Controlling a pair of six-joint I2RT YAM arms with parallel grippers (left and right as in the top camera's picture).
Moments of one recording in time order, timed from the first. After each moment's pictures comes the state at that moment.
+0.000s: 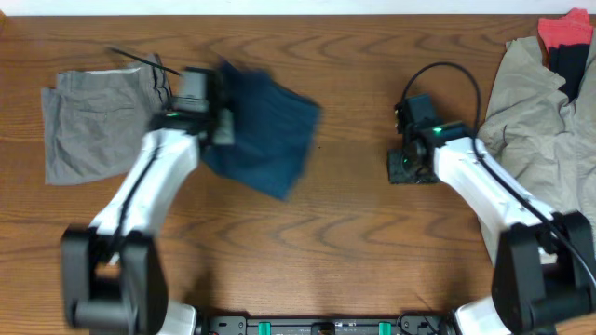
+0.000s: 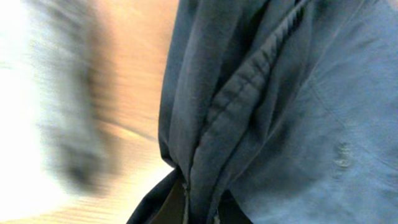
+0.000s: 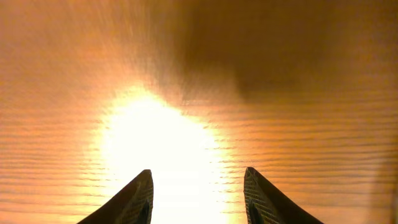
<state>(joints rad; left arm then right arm) -0.11 1.64 1.17 -0.52 -0.17 -0.12 0.27 1.68 1.10 -0.80 0.07 0.29</state>
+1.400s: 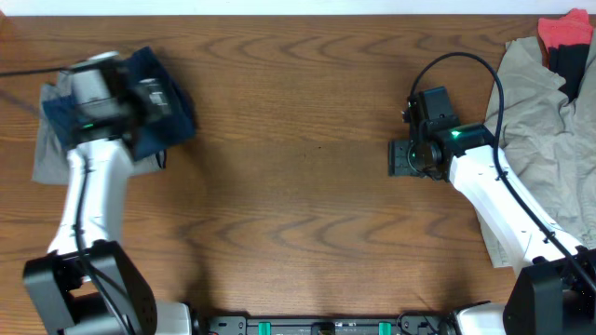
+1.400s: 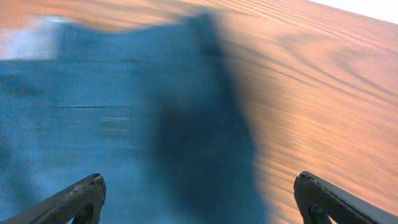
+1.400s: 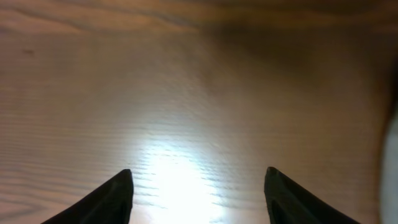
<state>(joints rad) 0.17 1.60 1.17 -0.37 -0.03 -0.12 0.26 1.57 1.11 -0.78 0.00 0.27</state>
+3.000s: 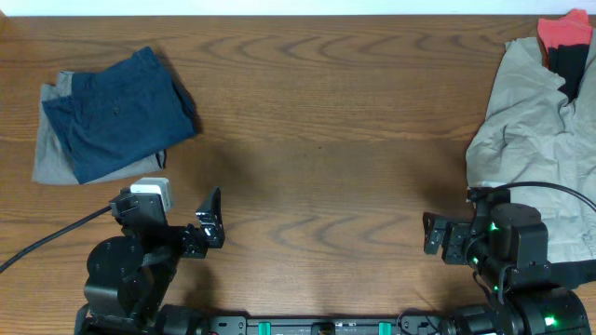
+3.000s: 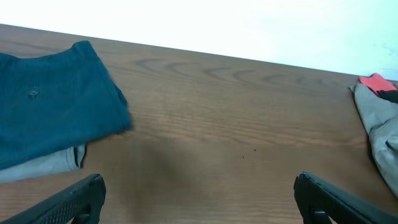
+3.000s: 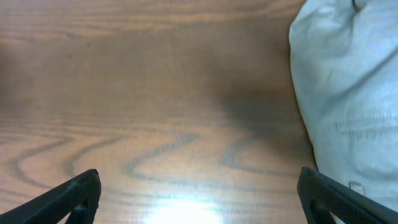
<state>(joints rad) -0.18 0.41 0.77 -0.74 0.04 -0.25 0.17 0.58 0.73 -1.01 0.00 0.25</state>
